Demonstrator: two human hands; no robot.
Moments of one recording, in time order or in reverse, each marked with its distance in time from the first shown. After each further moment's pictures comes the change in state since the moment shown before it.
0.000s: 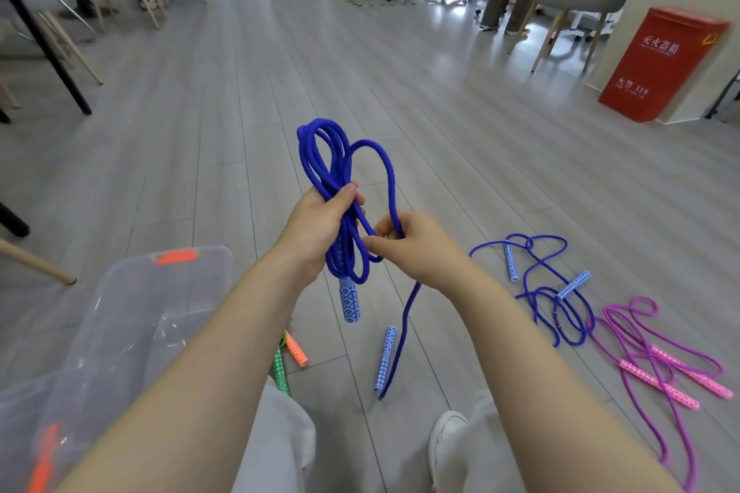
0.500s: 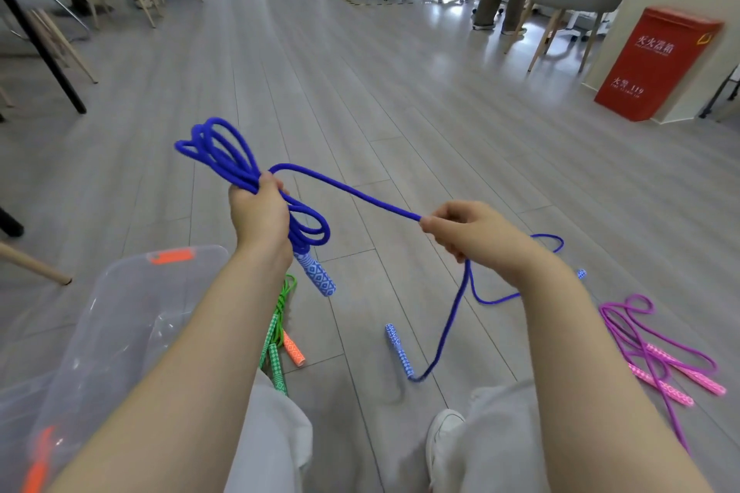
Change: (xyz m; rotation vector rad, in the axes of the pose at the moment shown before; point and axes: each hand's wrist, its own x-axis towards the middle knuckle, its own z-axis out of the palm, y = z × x) left_hand 0.023 0.000 -0.028 -0.234 0.599 0.097; right_hand -0.016 0.027 -0.063 0.065 0.010 0.108
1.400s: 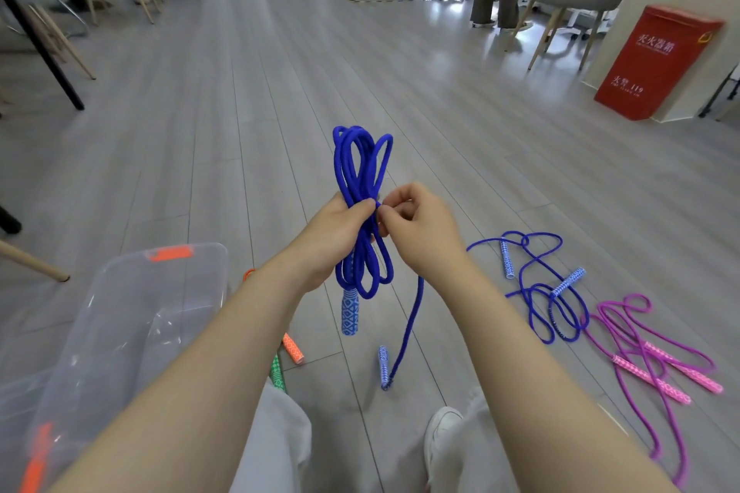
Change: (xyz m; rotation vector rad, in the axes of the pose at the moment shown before) left_hand -0.043 -0.014 0.014 0.395 -0.800 -0.086; right_hand 0.008 -0.027 0.066 0.165 0.282 -0.149
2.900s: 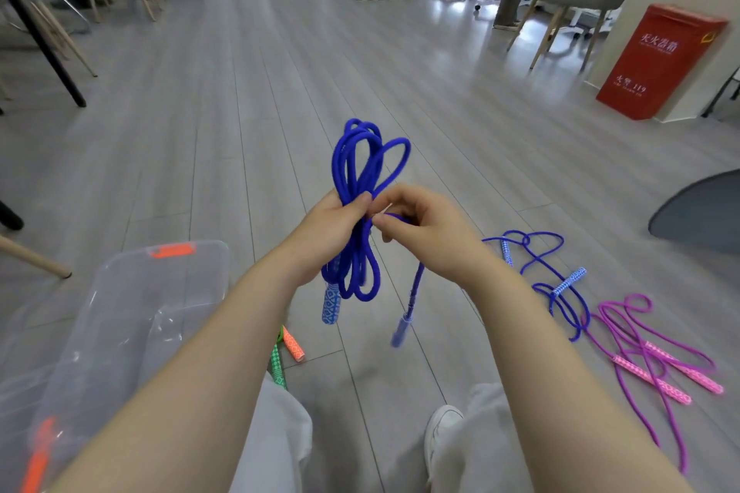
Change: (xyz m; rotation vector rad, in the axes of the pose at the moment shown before) left_hand -0.005 0.004 -0.008 0.074 0.010 0.024; right_hand -0.007 -0.004 -0.022 0.044 -0.295 -0.202
